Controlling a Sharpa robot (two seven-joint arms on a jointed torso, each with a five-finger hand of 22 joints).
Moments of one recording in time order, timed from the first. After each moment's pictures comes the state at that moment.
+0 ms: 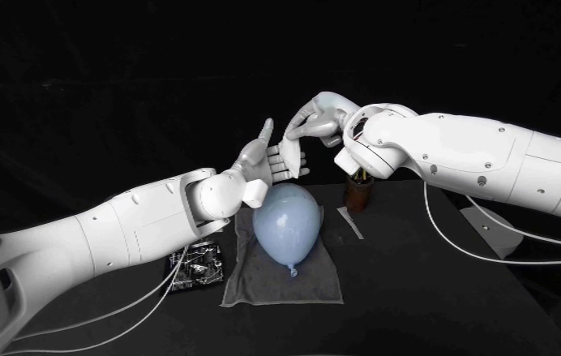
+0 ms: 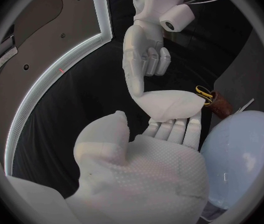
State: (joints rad) left arm 1.16 -0.52 -0.04 1.22 0.43 -0.04 0.18; left_hand 0.75 0.22 -0.18 0.29 0.05 0.39 0.15 0.31 0.15 0.60 0.27 0.06 0.06 0.47 0.25 0.05 0.07 0.08 0.54 0.29 0.05 0.05; right arm 1.47 -0.59 -0.17 1.35 -0.74 -0.36 -0.16; right_hand 1.24 0.04 0.44 -0.18 0.05 1.07 0.07 0.34 0.43 1.47 0.00 1.57 1.31 1.46 -0.06 1.57 1.31 0.06 1.45 0.05 1.39 1.31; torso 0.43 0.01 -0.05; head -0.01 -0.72
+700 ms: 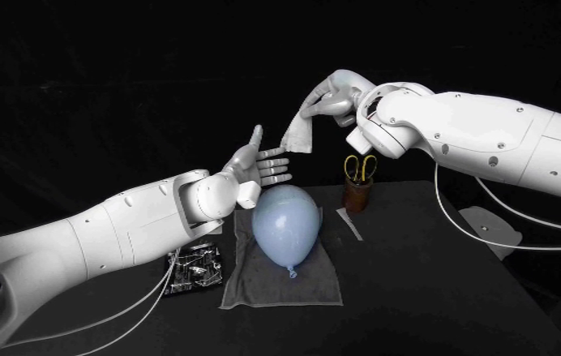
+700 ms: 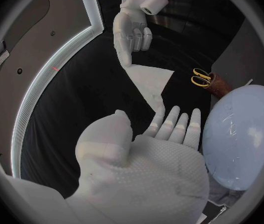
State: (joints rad) left arm 1.16 -0.53 -0.04 1.22 0.42 -0.15 0.15; left_hand 0.81 0.28 -0.28 0.29 0.05 0.33 0.14 0.36 0.15 0.54 0.28 0.06 0.06 0.35 0.26 0.04 0.05 0.07 0.44 0.29 0.04 0.04; right arm 1.51 -0.60 -0.16 1.29 -0.75 -0.35 -0.16; right_hand 1.24 0.04 0.45 -0.18 0.05 1.07 0.08 0.34 0.43 1.47 0.00 1.57 1.31 1.46 -0.06 1.57 1.31 0.06 1.45 0.05 1.39 1.31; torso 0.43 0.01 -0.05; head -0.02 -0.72
